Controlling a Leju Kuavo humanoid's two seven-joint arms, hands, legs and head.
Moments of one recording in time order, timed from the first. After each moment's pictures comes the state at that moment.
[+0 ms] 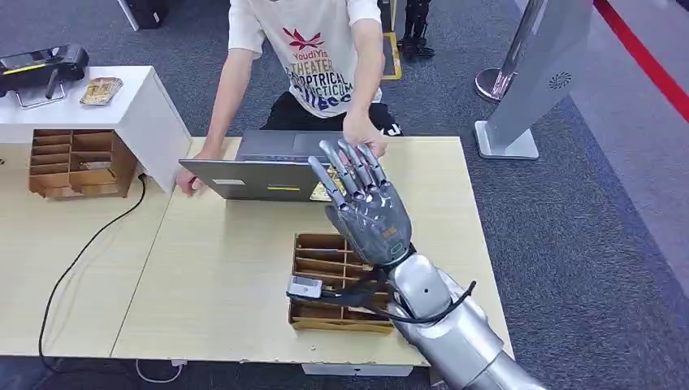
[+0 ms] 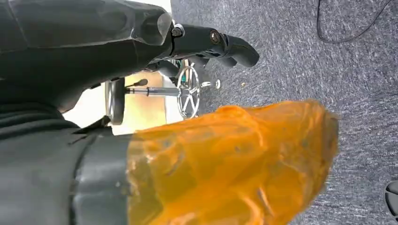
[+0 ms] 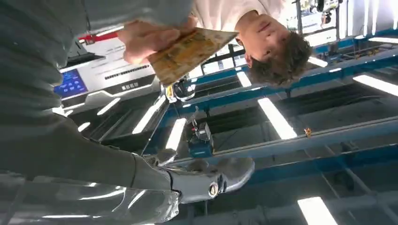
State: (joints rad) left arm -0.10 -0.20 0.98 -0.20 -1.42 -0.03 0.43; right arm -0.52 0.05 0.70 -1.24 1.40 -0.63 -0.01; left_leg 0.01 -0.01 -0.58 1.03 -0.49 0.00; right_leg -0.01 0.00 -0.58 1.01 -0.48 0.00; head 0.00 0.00
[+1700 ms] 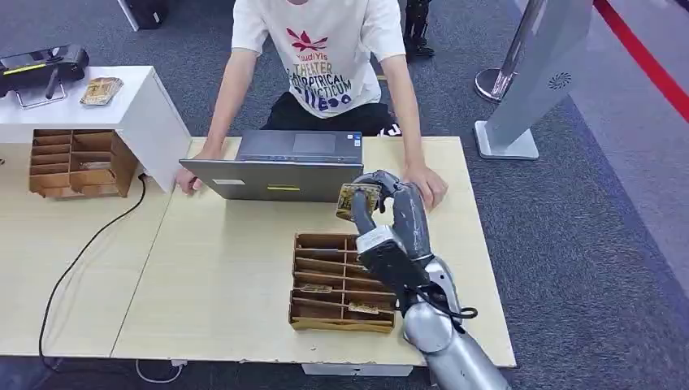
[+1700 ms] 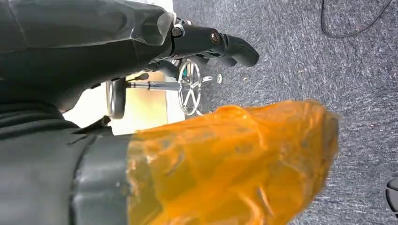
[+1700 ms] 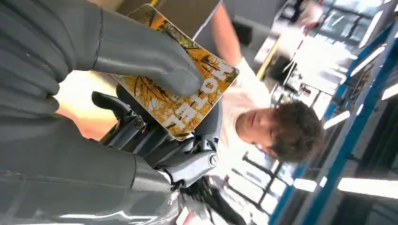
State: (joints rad) left arm -0.09 -0.20 0.97 -0.20 -1.39 -0.03 0.44; right arm -0.33 0.12 0.51 -1.47 0.40 -0.29 -0.25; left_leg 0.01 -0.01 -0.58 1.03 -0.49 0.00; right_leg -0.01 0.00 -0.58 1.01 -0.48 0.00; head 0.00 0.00
